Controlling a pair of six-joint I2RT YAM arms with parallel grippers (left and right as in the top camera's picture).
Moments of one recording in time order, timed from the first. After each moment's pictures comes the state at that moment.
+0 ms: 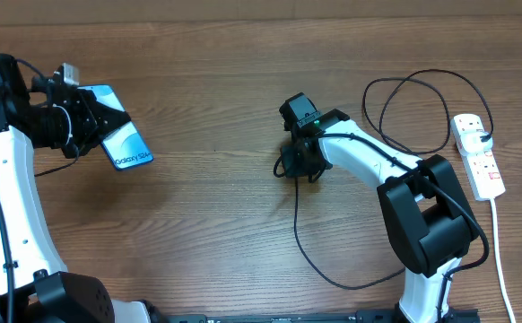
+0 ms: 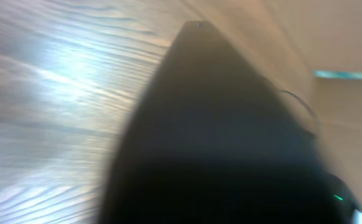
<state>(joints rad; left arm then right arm) 0.38 1.61 1.65 -1.31 0.74 -0.20 0.50 2.02 1.35 -0.74 -0.11 0.33</state>
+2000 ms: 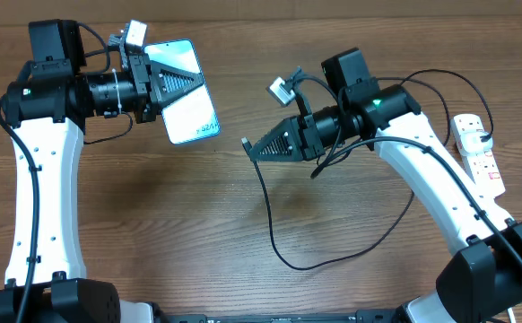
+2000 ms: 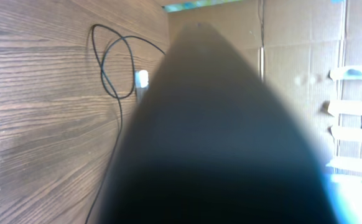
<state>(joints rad) 0.12 1.61 1.65 -1.01 1.23 -0.48 0.40 1.71 1.48 -0.85 -1.50 0.00</state>
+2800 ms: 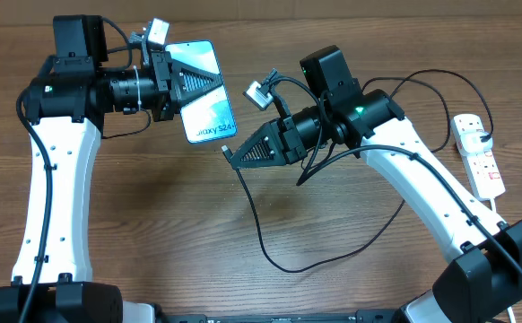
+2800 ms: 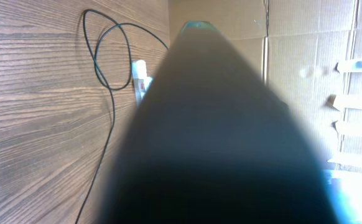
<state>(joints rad) 0.04 1.61 1.65 -0.95 1.20 -0.57 0.49 1.71 1.50 -0.70 -1.50 0.18</state>
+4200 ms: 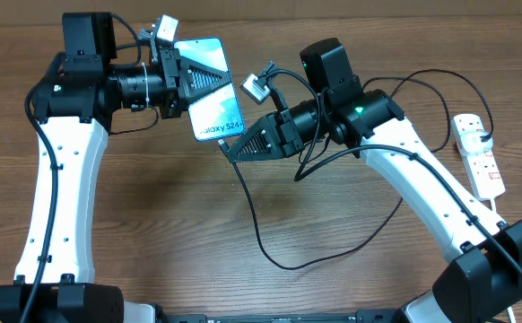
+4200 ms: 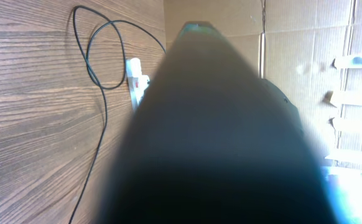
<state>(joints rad) 0.00 1.61 1.65 -0.89 1.20 -0.63 0.49 1.71 1.50 -0.56 -1.50 0.33</state>
